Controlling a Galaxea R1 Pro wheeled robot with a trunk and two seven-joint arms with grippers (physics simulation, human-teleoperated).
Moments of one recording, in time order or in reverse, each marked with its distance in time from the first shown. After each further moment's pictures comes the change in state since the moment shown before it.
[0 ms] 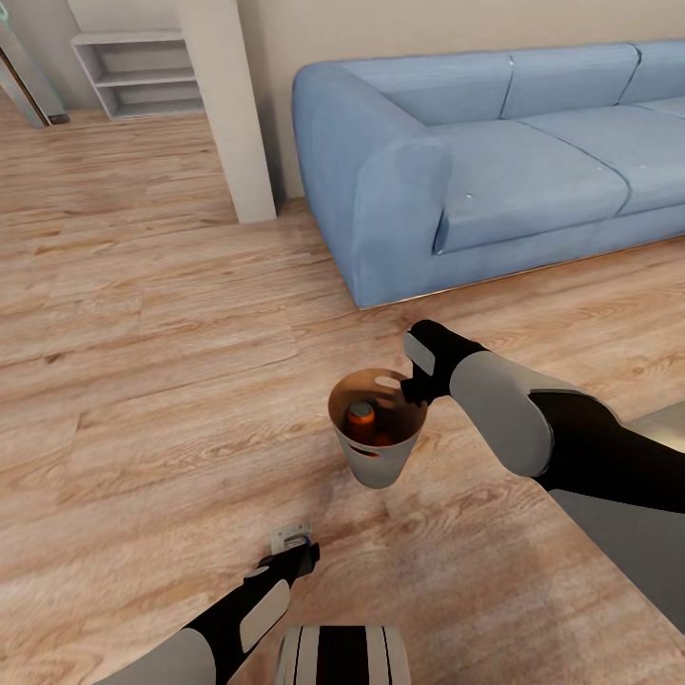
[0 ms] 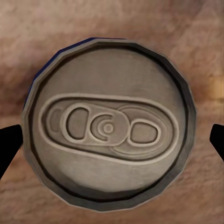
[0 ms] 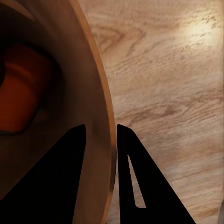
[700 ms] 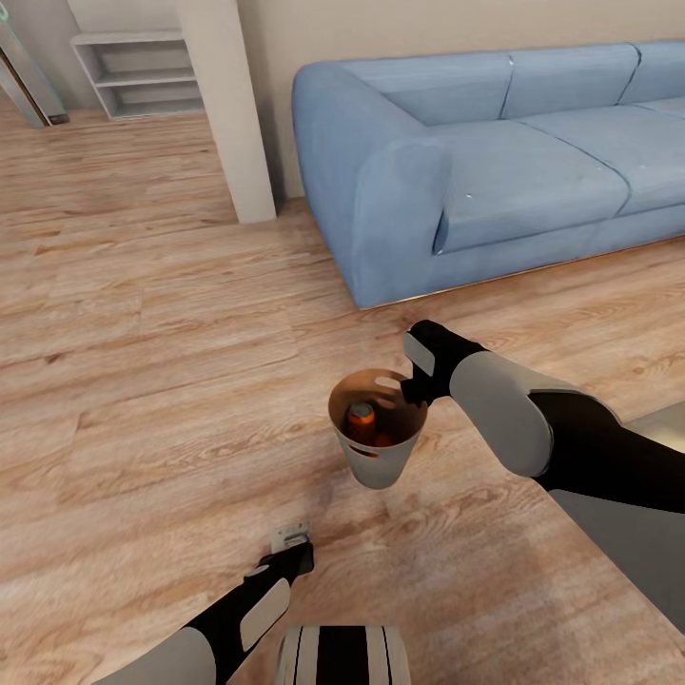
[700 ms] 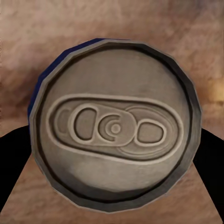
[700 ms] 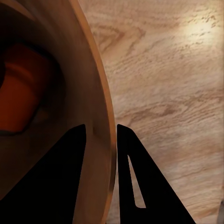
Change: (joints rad) left arm -0.002 0.000 0.000 -0.002 0.001 -0.001 0.005; right arm 0.001 0.000 0.001 0.002 0.000 0.000 -0.002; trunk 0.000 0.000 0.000
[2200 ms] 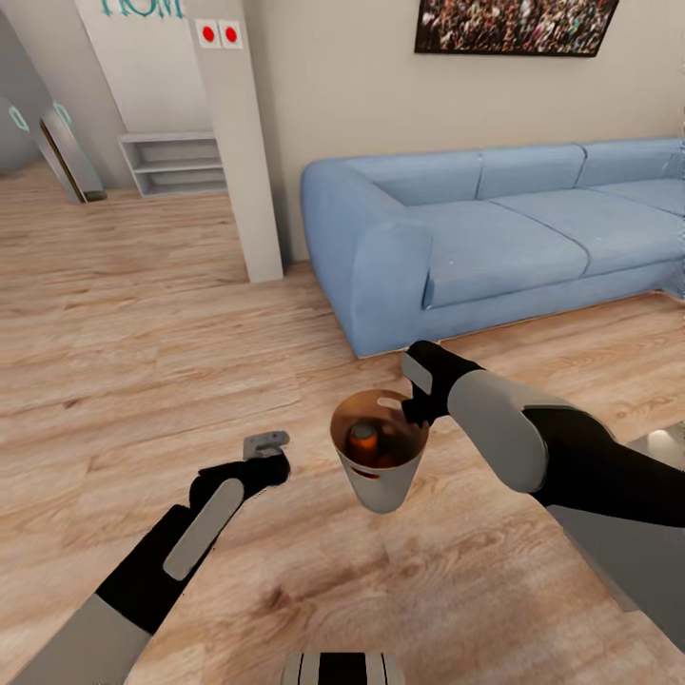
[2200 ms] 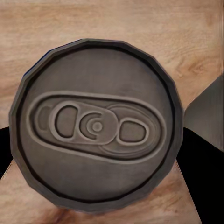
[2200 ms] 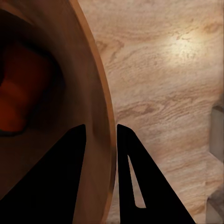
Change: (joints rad) left arm 0.008 0.215 0.208 -0.876 0.004 0.641 0.319; right arm 0.057 0.000 0.006 0.019 0.005 -0.002 -0.010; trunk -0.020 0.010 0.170
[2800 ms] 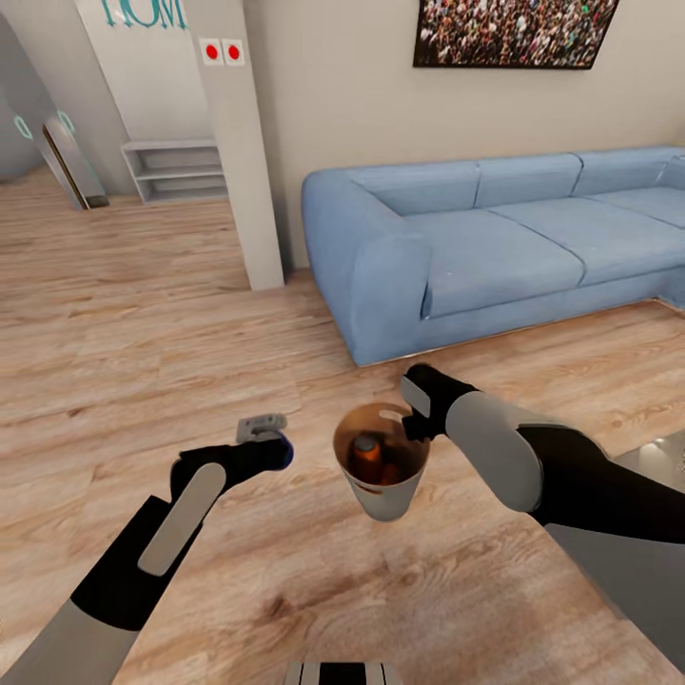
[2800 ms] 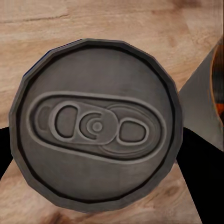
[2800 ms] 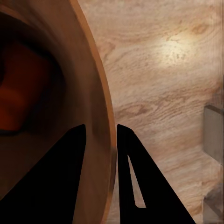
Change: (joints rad) left arm 0.005 0.009 0.073 -0.188 0.019 0.173 0.004; right arm 0.069 0.000 -0.004 0.027 0.003 -0.120 -0.048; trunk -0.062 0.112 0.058
